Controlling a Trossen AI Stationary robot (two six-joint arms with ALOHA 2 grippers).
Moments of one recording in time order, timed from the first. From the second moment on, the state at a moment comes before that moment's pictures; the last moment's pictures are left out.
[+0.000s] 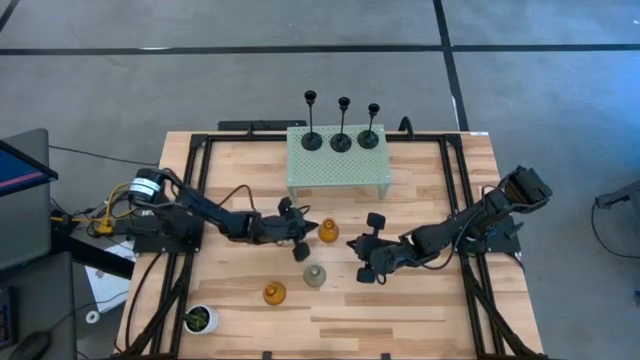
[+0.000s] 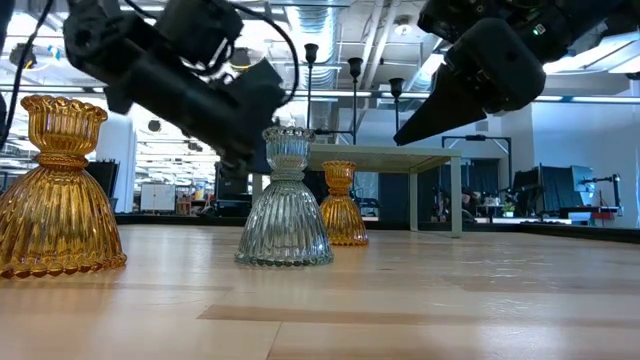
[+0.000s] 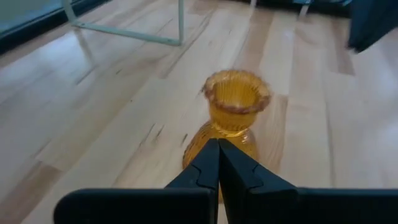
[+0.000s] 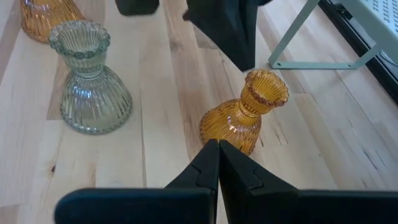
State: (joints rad) left arm -0.18 1.54 0.61 0.64 -0.44 -0.21; right arm 0.43 1.56 0.80 -0.03 0.63 0.24
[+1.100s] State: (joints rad) left arm -0.27 1.31 0.51 0.49 -0.40 -0.10; right arm 0.35 1.56 0.45 0.63 0.44 0.13
